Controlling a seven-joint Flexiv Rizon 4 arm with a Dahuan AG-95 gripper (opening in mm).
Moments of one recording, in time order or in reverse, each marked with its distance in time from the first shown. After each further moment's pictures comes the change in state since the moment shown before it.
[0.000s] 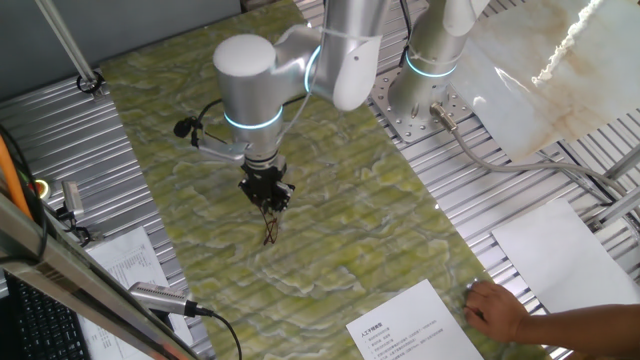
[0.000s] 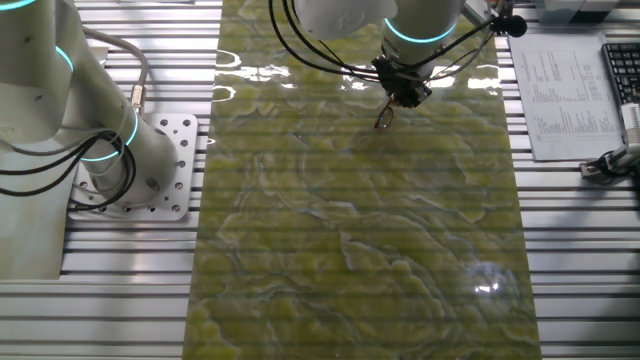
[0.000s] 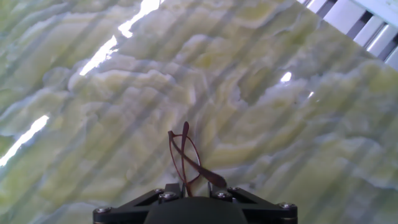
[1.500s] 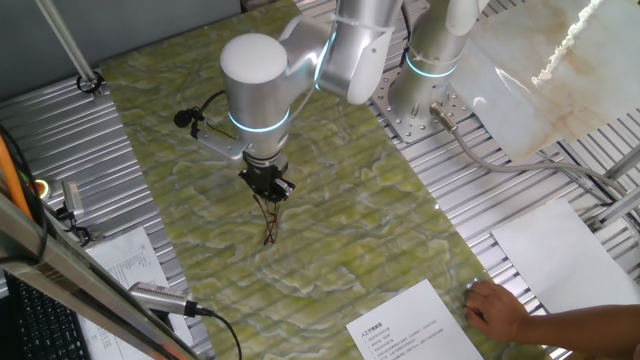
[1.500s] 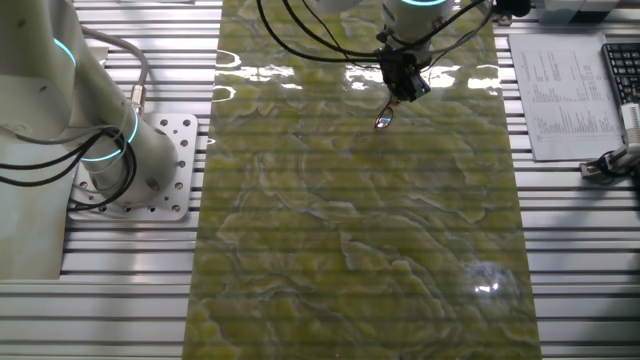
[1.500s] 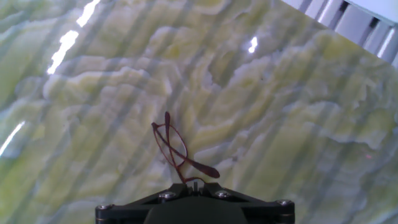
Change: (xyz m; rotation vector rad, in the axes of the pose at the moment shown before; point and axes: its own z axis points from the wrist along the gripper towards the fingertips) arm 0.007 -0.002 -0.031 0.092 0.106 0.086
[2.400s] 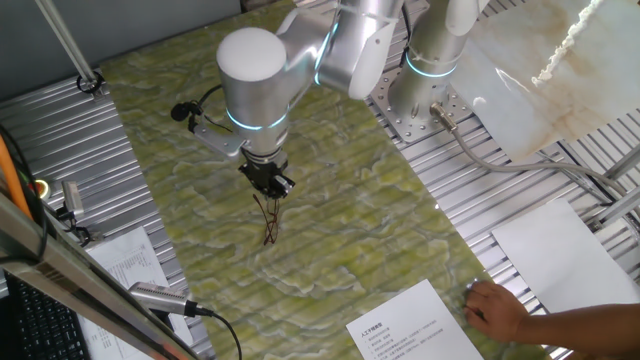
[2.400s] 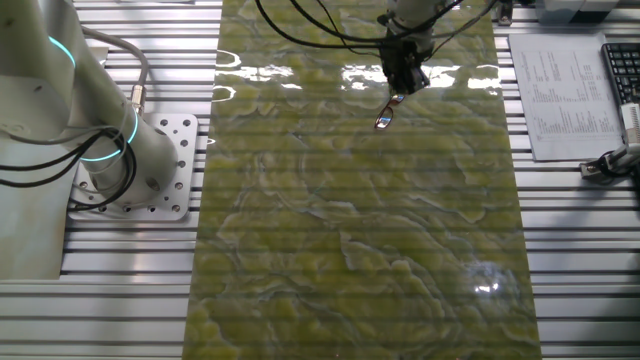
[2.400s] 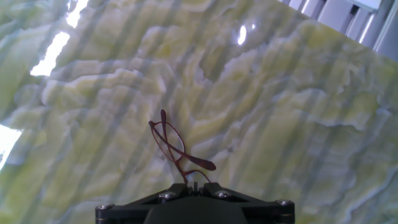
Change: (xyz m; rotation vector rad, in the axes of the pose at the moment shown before) arm 0.002 -0.001 -0.012 0.035 0.021 0.134
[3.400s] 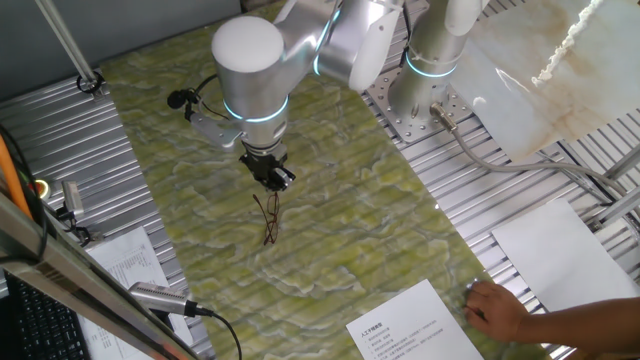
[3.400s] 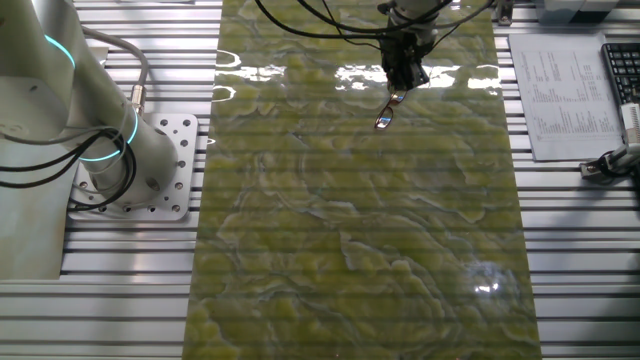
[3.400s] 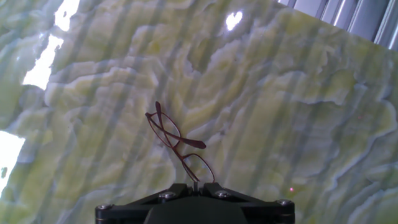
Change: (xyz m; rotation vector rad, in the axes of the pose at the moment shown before) arm 0.007 -0.001 -0.026 0.006 0.024 0.055
